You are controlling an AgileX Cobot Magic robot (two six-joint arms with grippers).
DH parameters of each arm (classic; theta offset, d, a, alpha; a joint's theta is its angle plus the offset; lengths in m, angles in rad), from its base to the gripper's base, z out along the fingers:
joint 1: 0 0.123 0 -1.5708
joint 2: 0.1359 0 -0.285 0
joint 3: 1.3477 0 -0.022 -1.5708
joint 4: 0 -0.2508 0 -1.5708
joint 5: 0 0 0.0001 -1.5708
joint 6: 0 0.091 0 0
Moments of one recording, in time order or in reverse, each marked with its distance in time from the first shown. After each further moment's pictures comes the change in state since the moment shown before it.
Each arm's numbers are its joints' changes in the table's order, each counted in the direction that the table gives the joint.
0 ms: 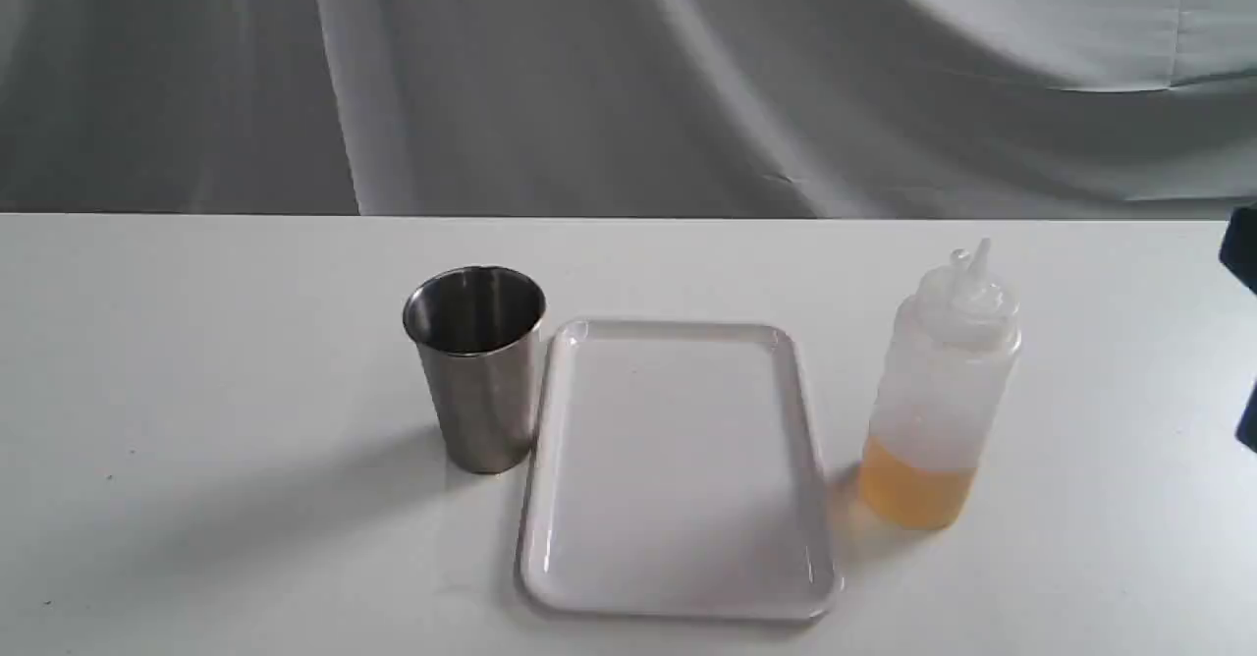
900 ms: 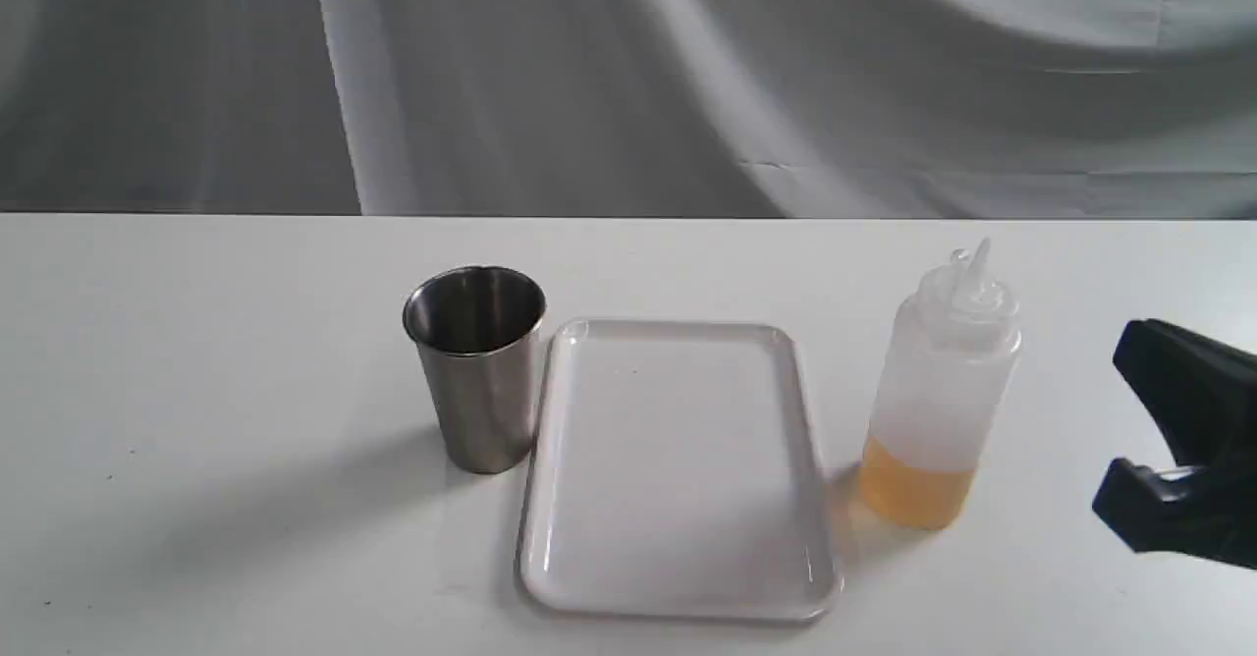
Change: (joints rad) left arm 0.000 0.000 0.000 0.000 0.000 0.000; right arm 0.105 0.208 0.227 0.736 0.462 0.919
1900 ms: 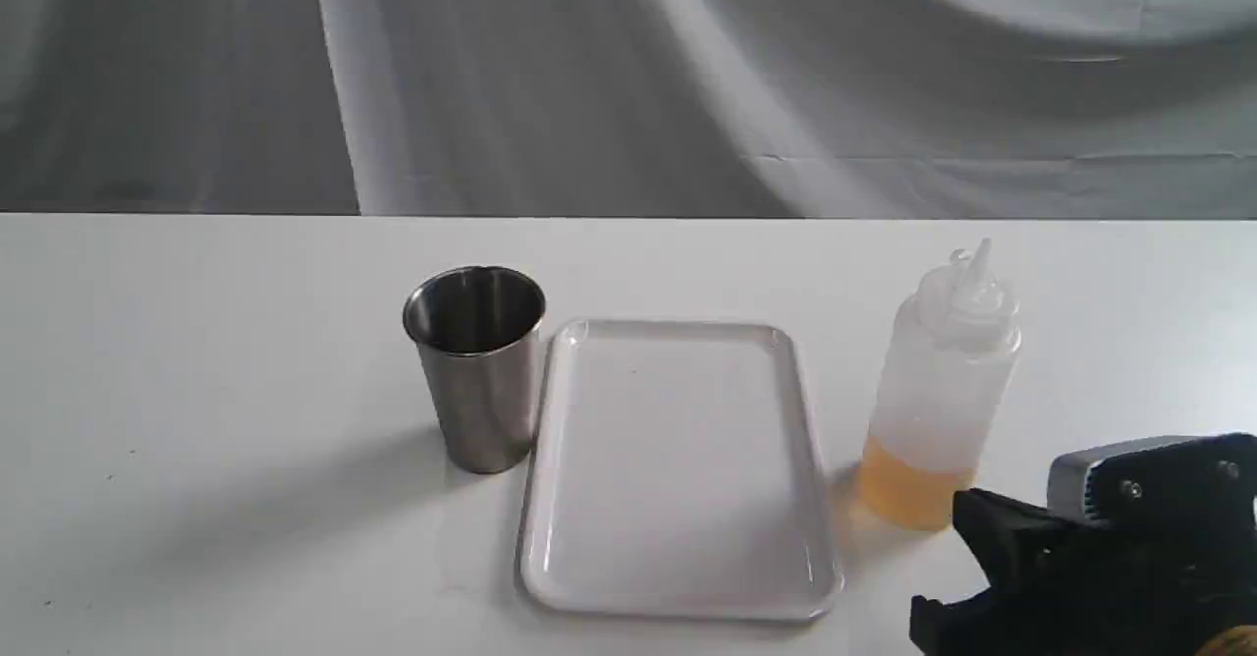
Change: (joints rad) left arm 0.000 0.000 0.000 0.000 0.000 0.000; right arm 0.000 0.680 0.035 0.220 0.434 0.198
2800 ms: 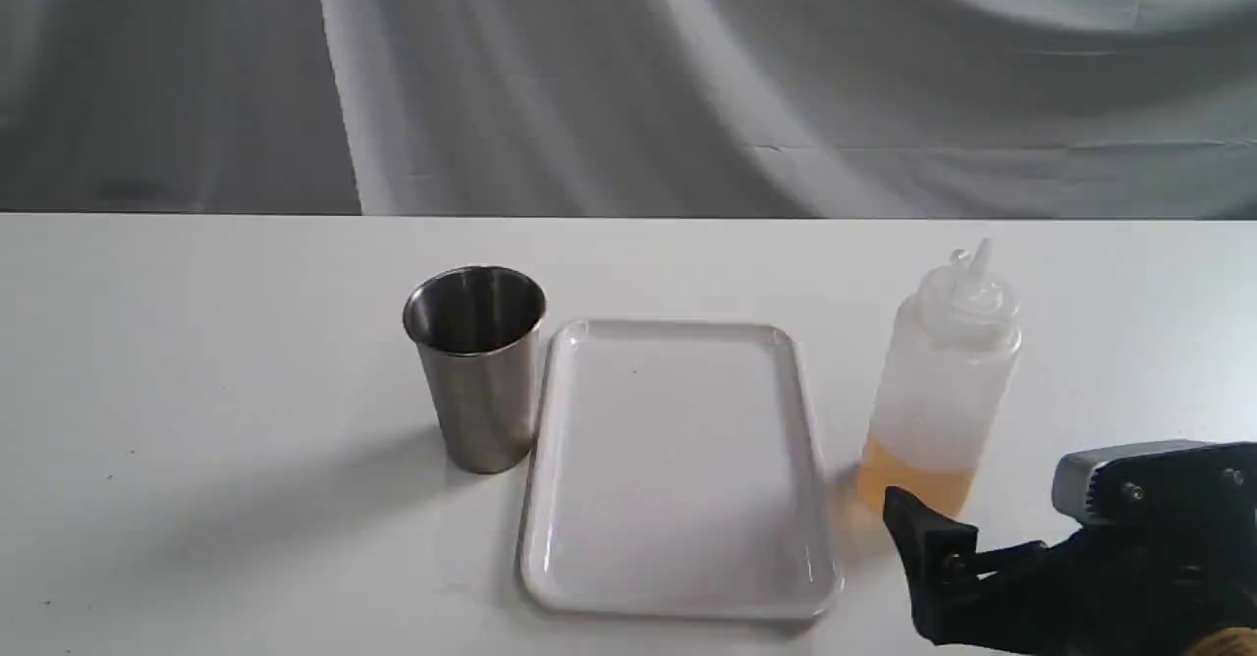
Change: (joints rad) left arm 0.000 0.000 0.000 0.000 0.000 0.000; right arm 0.000 0.116 0.000 -0.063 0.165 0.001
